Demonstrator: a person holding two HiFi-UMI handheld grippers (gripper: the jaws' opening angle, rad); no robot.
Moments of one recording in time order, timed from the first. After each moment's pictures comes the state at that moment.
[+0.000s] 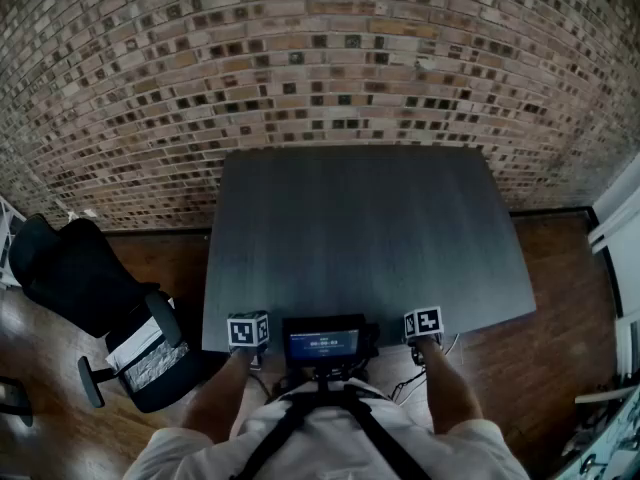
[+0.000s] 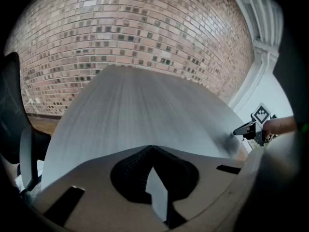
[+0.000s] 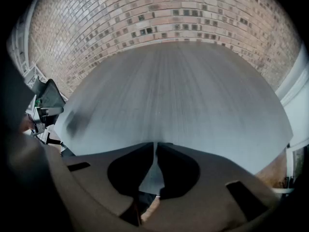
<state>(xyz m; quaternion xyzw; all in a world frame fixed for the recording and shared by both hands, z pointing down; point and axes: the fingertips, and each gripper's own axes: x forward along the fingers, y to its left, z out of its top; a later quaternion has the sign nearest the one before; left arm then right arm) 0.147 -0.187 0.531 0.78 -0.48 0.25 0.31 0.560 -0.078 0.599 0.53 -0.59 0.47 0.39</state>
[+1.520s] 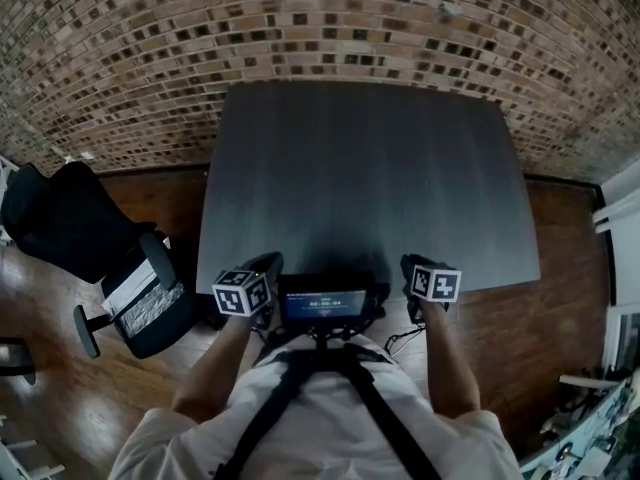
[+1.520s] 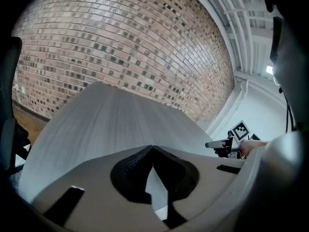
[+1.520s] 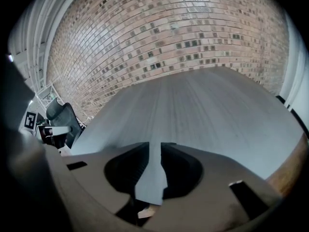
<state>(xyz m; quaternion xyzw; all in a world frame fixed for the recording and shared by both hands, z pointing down) 0.194 -0.175 0.429 0.84 -0.44 0.09 0.30 0.519 -0.125 0.498 0.56 -0.68 0.41 0.23</state>
